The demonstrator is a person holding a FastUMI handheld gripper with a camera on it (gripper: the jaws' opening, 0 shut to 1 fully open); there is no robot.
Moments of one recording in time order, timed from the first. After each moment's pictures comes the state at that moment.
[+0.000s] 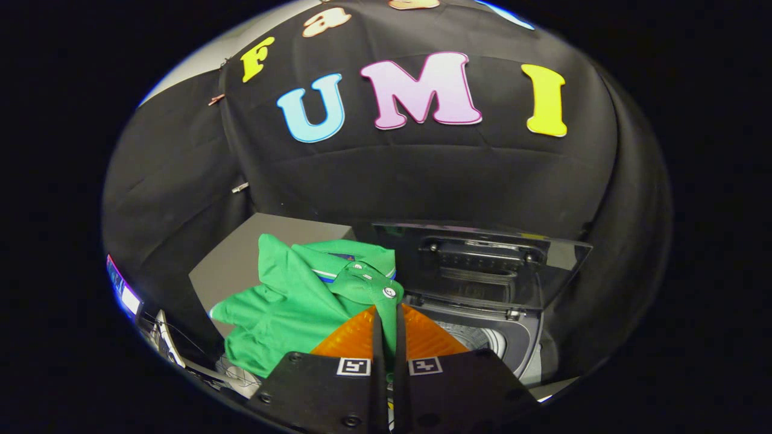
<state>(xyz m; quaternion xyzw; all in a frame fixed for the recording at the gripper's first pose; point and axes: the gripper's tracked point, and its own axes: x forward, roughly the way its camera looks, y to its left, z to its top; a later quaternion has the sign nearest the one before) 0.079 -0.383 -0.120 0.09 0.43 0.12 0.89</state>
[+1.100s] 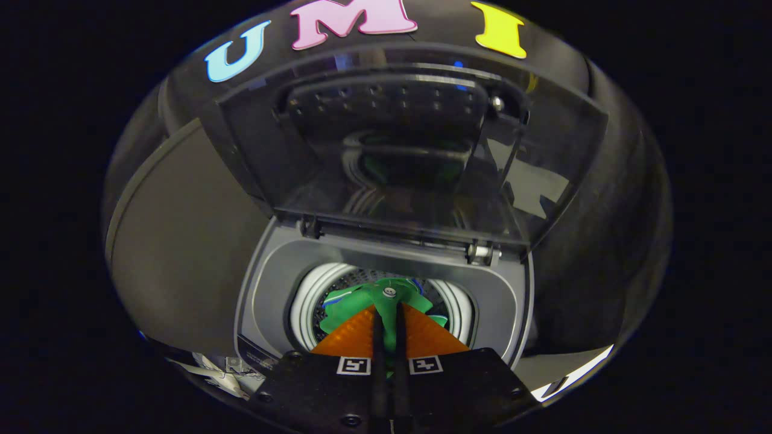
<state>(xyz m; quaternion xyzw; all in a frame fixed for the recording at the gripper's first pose) 0.034 -0.472 -0.340 0.02 0.57 -0.01 0.82</state>
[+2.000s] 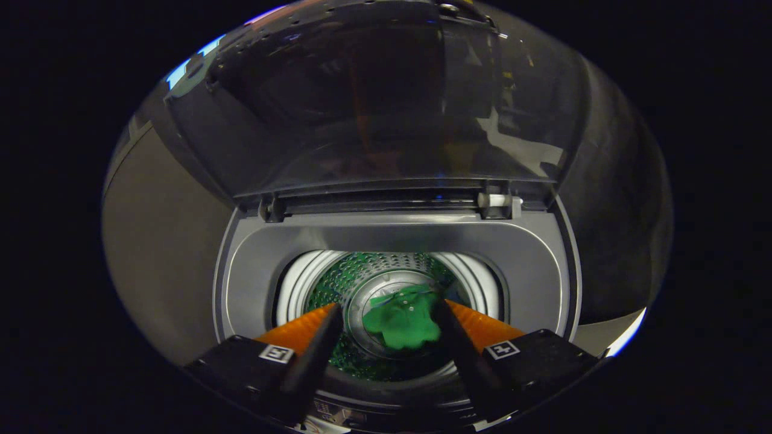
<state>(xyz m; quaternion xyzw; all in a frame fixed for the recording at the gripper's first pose) 0.021 -0.475 -0.403 0.07 0.58 -0.04 0.81</state>
